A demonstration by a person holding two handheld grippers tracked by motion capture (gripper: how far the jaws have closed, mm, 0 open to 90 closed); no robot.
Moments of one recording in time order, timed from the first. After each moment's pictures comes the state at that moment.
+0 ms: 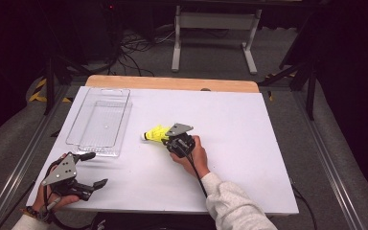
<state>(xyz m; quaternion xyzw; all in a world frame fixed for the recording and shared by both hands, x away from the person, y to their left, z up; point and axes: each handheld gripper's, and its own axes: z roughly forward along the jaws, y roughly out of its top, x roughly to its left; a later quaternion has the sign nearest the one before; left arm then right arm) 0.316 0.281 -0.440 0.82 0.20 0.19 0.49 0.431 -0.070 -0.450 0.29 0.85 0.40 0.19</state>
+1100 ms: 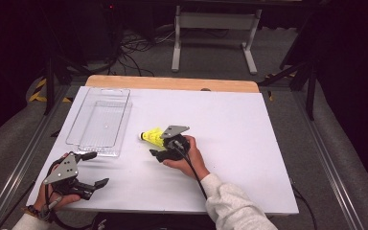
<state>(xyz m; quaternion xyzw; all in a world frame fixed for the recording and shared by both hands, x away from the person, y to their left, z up) 0.318 0.278 -0.440 0.83 0.20 0.19 0.49 0.426 -0.055 -0.450 0.27 0.86 0.42 0.13</state>
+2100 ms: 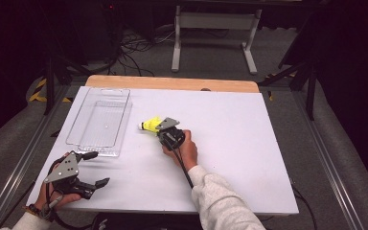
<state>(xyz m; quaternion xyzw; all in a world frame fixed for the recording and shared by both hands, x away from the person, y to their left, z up) 0.321 0.277 -0.441 0.83 0.20 0.18 0.50 0.458 -0.039 -0.459 0.32 0.84 0.37 0.24</state>
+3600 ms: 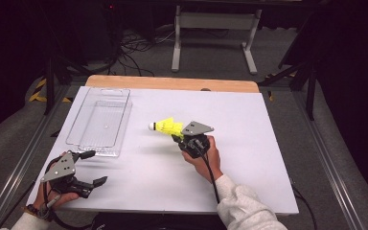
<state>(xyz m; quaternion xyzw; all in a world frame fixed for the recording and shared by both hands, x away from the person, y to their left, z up) 0.322 0.284 -0.440 0.82 0.21 0.19 0.51 0.408 -0.109 -0.418 0.30 0.81 0.45 0.21</state>
